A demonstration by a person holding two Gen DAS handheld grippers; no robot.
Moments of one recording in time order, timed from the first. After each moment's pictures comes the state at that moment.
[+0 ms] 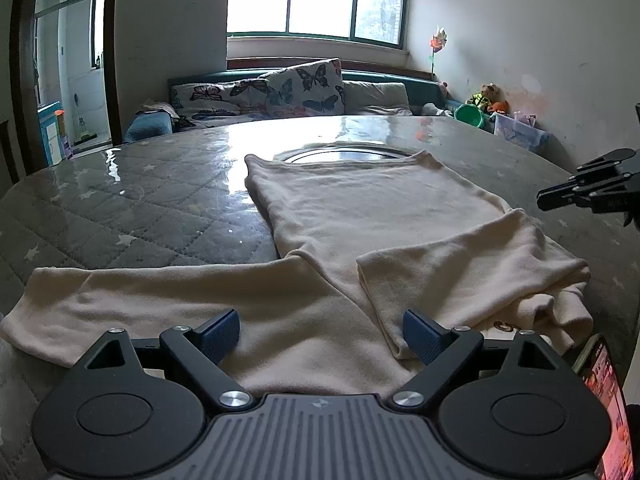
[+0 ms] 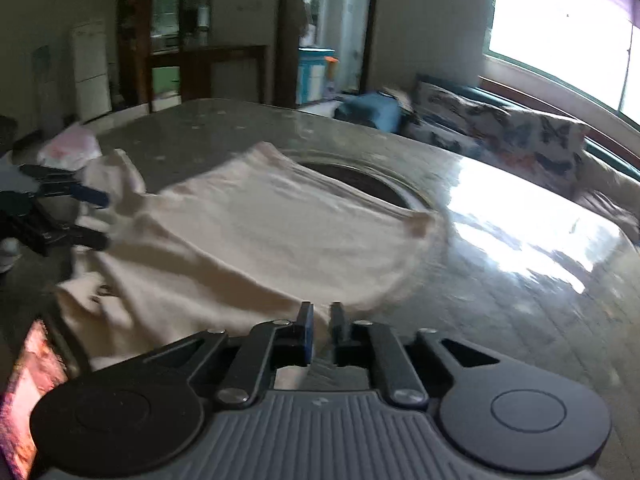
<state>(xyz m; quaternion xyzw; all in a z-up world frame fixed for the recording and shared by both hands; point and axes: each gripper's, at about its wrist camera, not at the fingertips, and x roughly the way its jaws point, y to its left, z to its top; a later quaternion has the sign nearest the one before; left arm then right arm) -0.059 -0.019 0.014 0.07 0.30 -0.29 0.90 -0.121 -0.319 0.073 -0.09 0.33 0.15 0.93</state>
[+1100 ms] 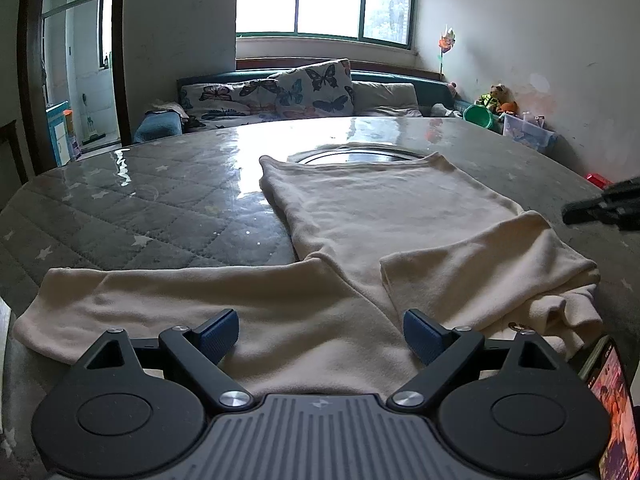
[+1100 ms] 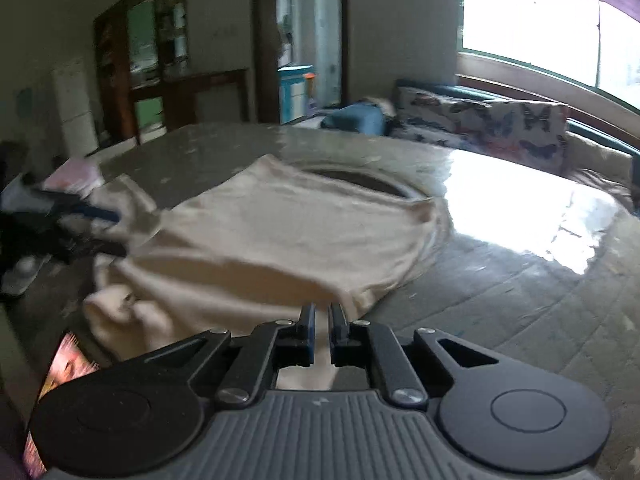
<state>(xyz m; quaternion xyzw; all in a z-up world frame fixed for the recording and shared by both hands) -0.056 -0.013 0.015 0.07 0.31 -0.28 0.91 -0.155 -0.316 0.063 -0.04 0.32 0.13 0.94</state>
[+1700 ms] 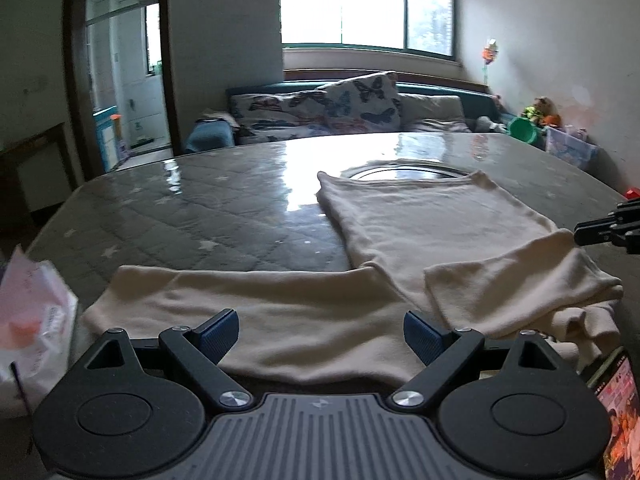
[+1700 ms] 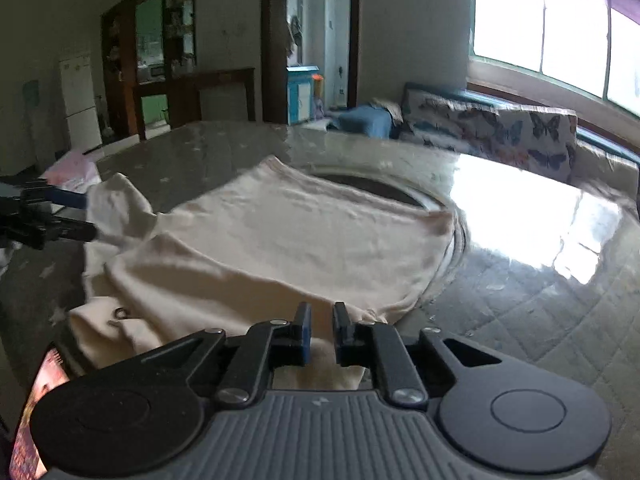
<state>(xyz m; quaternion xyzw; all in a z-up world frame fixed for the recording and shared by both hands) -0.073 0.011 0.034 0.07 0.29 -0.19 0.93 -0.122 -0.303 0.054 -0.04 0.32 0.13 0.94</state>
